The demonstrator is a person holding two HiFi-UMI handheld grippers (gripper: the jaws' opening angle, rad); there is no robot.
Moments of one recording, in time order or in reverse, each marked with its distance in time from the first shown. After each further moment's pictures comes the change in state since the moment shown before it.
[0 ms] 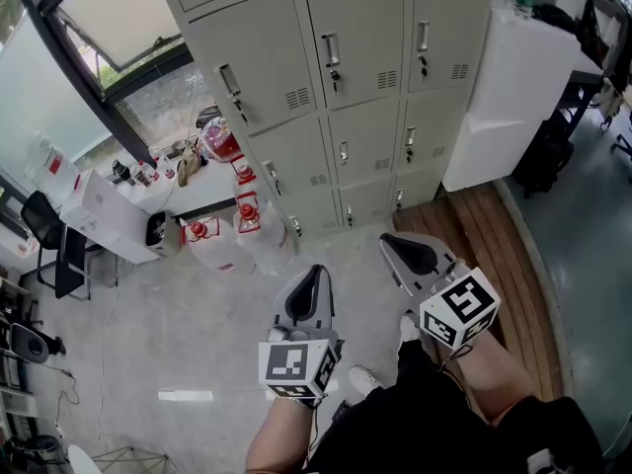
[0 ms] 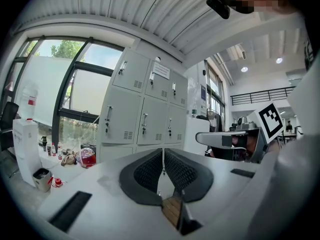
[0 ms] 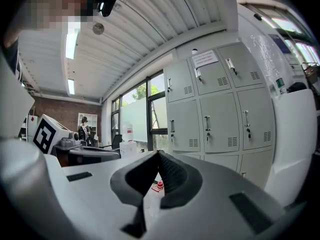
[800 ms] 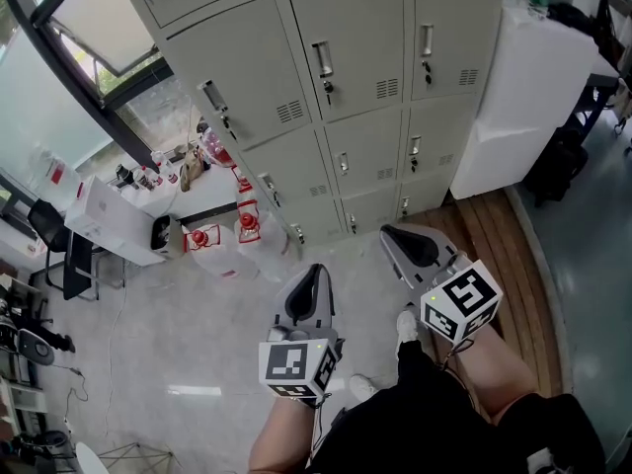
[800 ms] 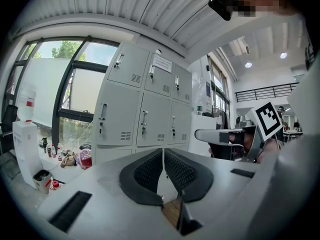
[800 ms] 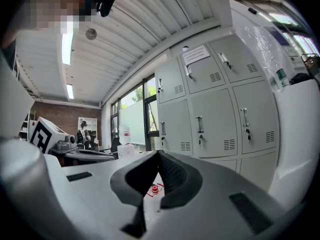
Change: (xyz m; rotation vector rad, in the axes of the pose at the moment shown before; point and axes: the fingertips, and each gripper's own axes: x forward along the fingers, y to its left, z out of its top) left arm 0.083 -0.006 0.009 0.001 0.030 0.046; right arm 0.033 -0.090 0.013 0.034 -0.018 0.021
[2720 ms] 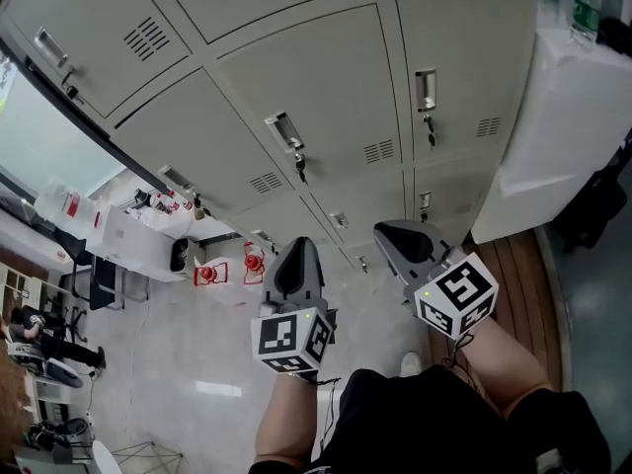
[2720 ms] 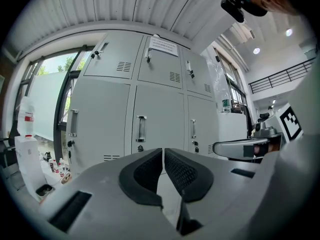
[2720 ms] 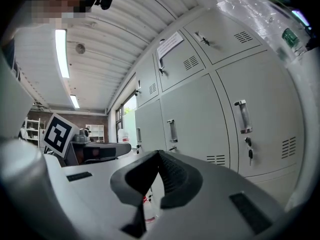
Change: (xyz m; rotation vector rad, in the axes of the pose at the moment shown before) left arm 0.270 0.012 0.073 0.076 -0.060 0.192; right arm 0.100 -0.232 0.031 0.044 -0.036 0.139
